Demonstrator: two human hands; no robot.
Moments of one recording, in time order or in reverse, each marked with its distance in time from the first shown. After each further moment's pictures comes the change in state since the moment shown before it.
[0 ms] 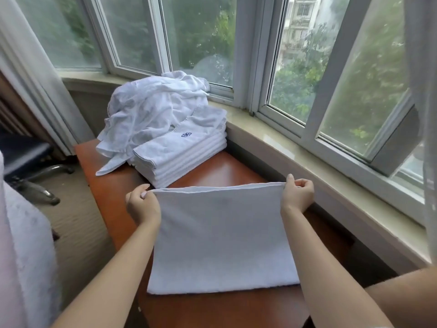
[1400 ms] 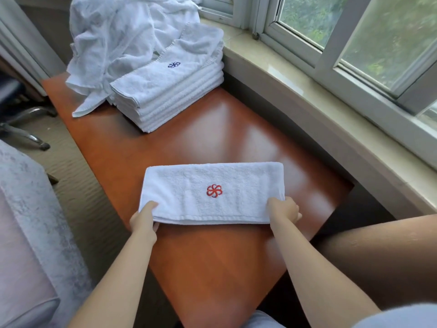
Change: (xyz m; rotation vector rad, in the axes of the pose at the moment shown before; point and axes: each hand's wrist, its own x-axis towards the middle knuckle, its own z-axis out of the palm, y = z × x) left_hand -0.047 -0.151 -0.039 -0.112 -0.181 -0.798; right_hand -0.057 0.156 -0.060 -0.706 -0.253 0.388
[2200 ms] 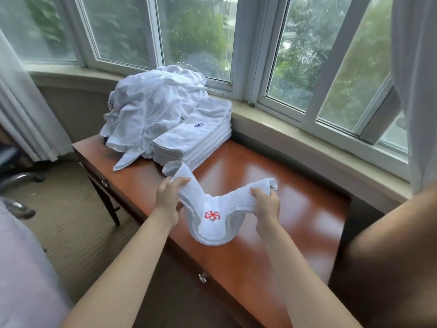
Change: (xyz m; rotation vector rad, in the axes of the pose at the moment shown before) left_hand -0.036 0.190 -0.084 -0.017 -0.775 0.325; right_hand -0.269 -0.106 0.043 0.886 -0.174 -0.289
